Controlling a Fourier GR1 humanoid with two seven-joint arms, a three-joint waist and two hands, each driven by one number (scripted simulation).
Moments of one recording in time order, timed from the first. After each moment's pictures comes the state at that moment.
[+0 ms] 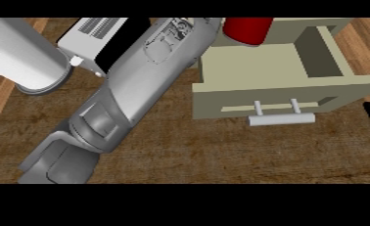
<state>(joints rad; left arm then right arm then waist) -1.44 0.00 -0.30 -0.65 0.27 0.56 0.19 0.20 -0.03 -0.28 -2.16 -0.10 0.20 0.14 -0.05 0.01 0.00</state>
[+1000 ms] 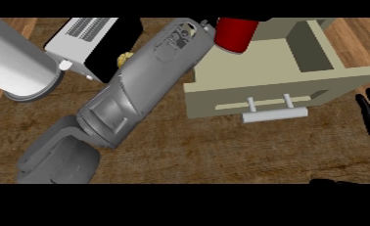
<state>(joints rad) -1.47 0.00 -0.50 -0.42 0.46 0.63 0.03 0.15 -0.03 -0.25 -2.14 -0.08 0.20 0.14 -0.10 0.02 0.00</state>
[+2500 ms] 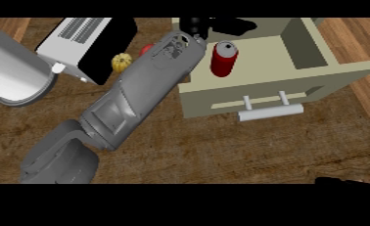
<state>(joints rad) -1.41 0.00 -0.62 -0.38 0.61 0.79 -0.08 0.11 -0.12 -0.25 -2.19 0.03 0.22 0.09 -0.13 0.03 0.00</state>
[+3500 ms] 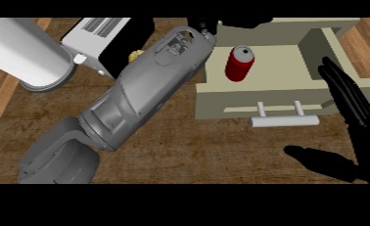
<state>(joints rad) -1.44 0.00 -0.61 -0.44 0.70 0.83 -0.12 0.00 -0.24 0.00 -2.09 0.70 0.13 0.00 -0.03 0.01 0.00</state>
